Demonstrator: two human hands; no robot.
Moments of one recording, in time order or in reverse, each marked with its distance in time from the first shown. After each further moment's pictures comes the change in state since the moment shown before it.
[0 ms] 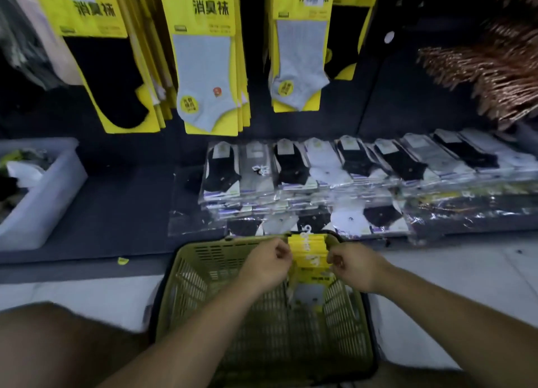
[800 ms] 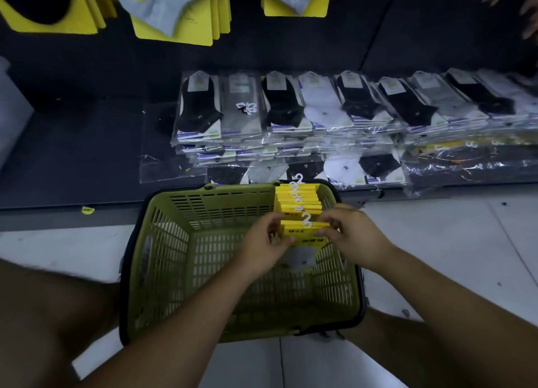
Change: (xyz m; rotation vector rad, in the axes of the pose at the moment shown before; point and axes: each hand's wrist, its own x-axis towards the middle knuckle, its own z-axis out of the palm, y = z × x) left_hand 0.006 -0.075 0.071 -0.293 -0.024 0.018; right_hand -0.017 0.007 0.039 0.241 0.204 -0.067
